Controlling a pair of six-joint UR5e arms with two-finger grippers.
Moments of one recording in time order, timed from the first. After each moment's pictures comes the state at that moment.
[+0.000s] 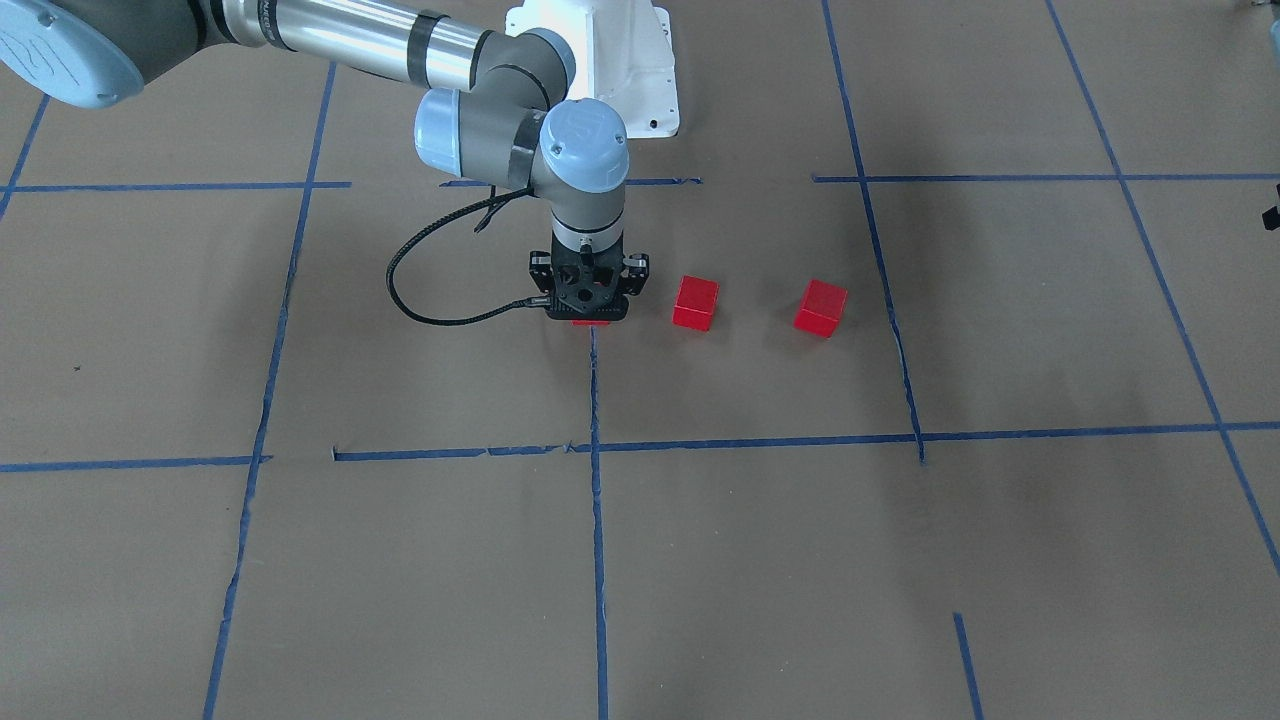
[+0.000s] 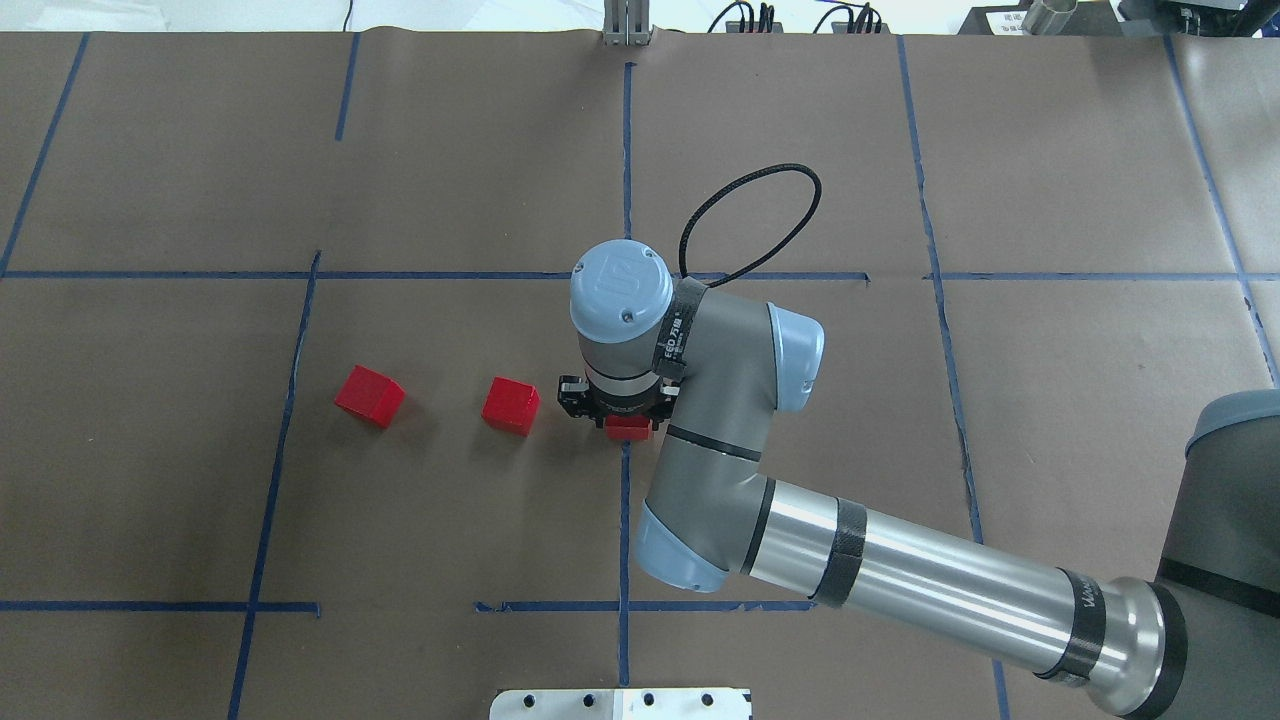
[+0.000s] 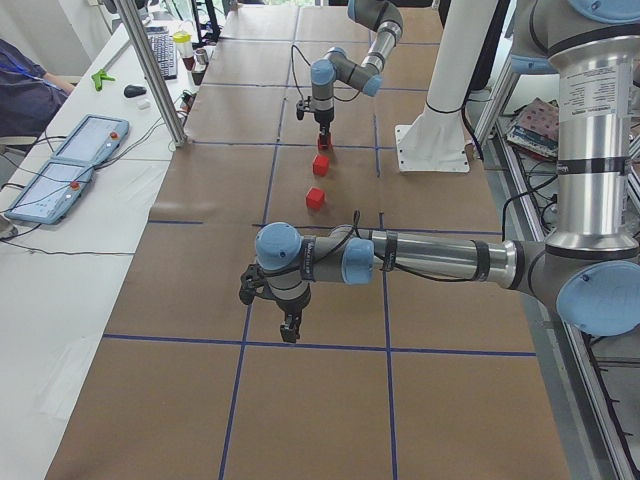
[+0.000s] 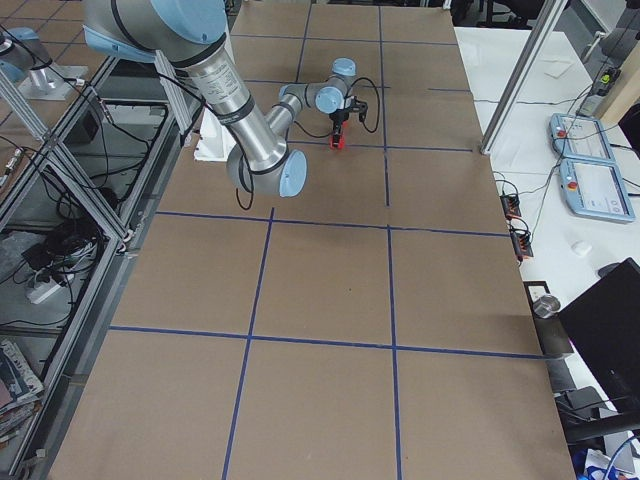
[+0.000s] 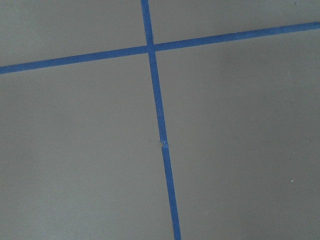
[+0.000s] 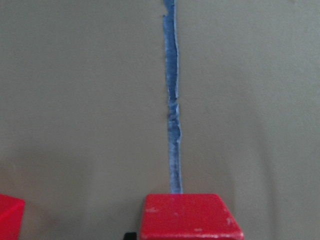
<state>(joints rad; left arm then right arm) -1.49 -1.47 -1.74 -1.51 -2.36 0.08 0.45 -0.71 1.38 -1.54 1.92 1.29</state>
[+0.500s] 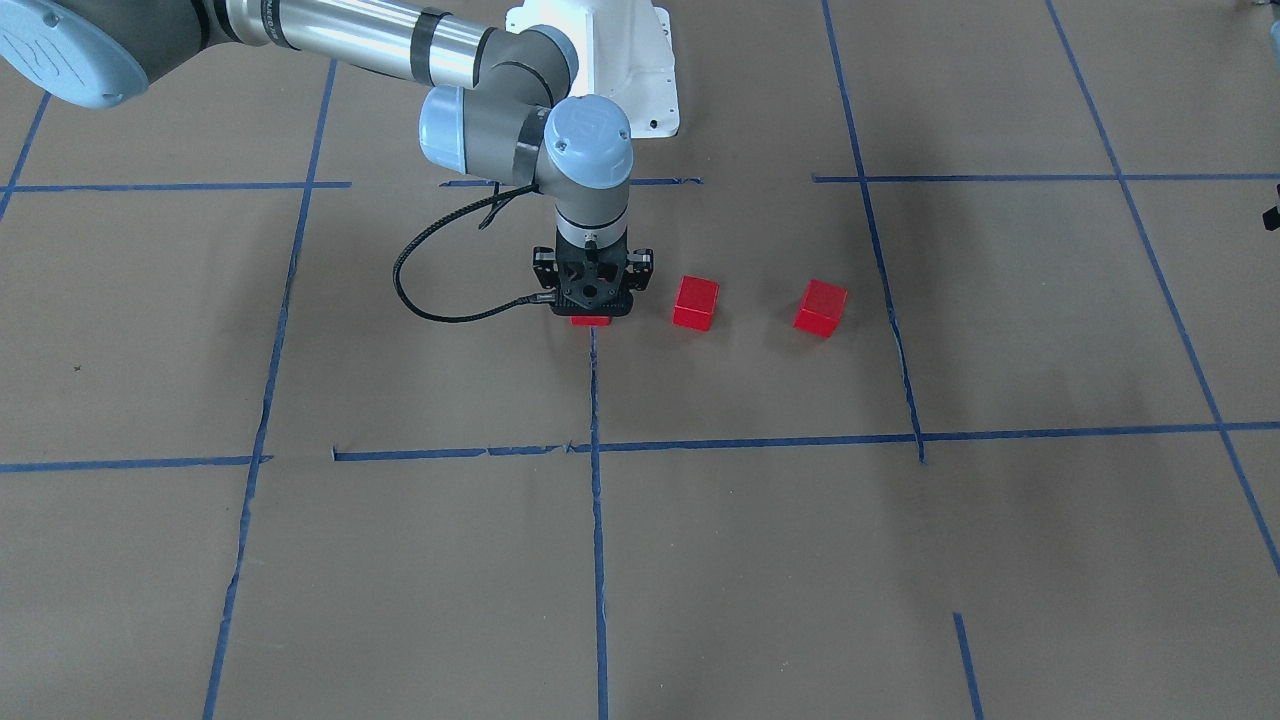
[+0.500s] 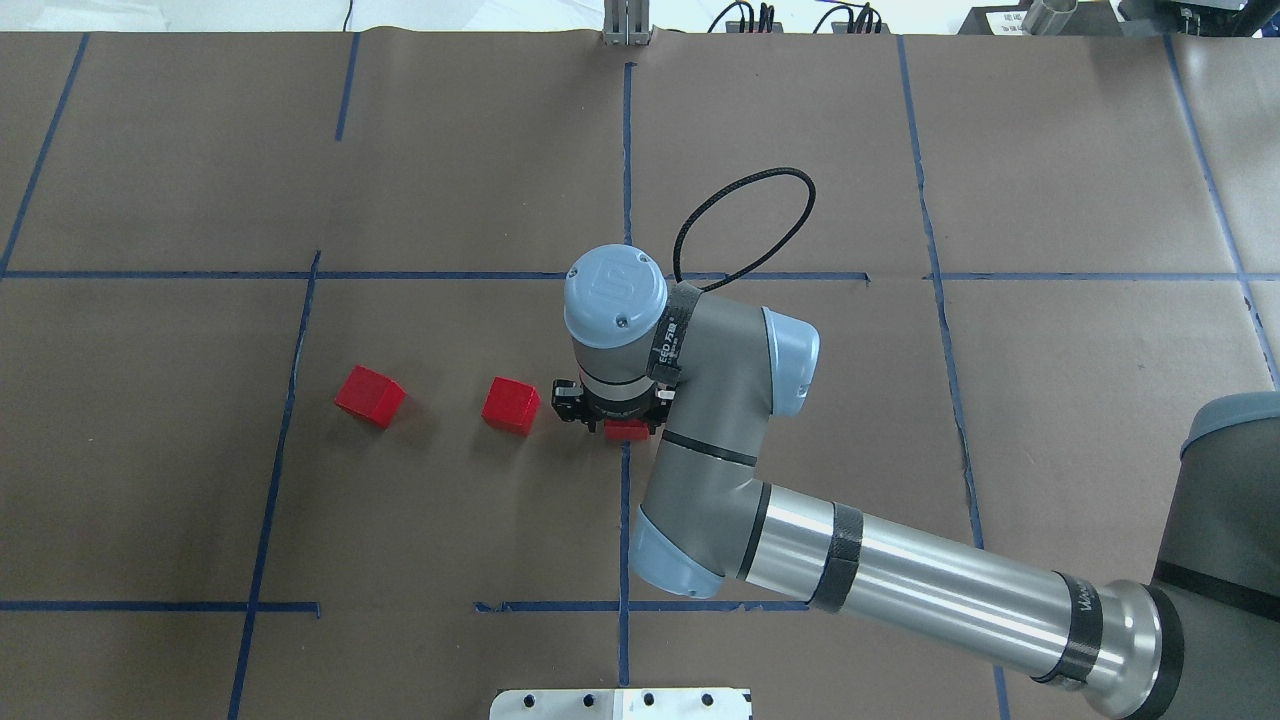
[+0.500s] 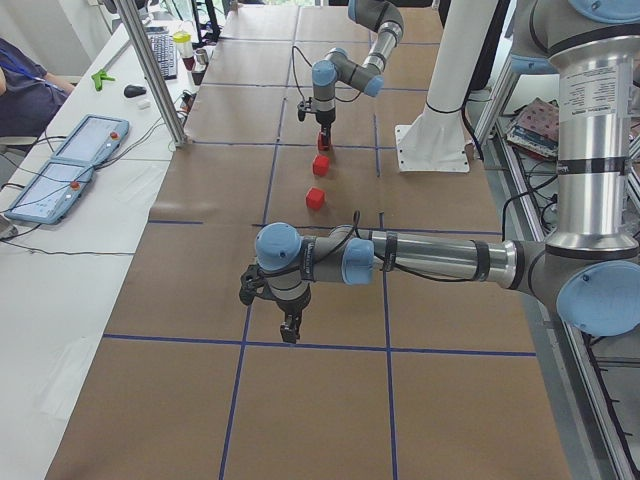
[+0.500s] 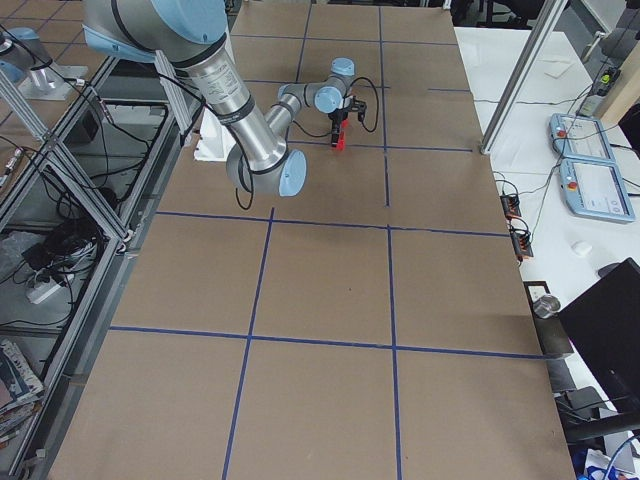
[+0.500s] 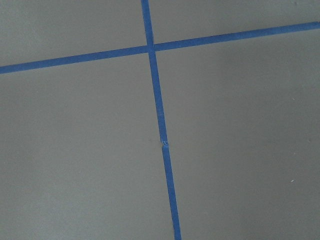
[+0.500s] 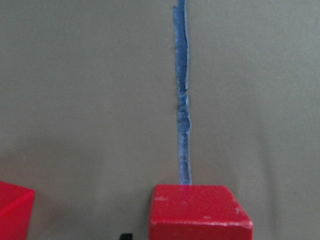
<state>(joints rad) -1.49 -1.47 -1.74 -1.51 -2.36 0.08 0.44 -0.70 1.39 -1.54 1.92 1.29</state>
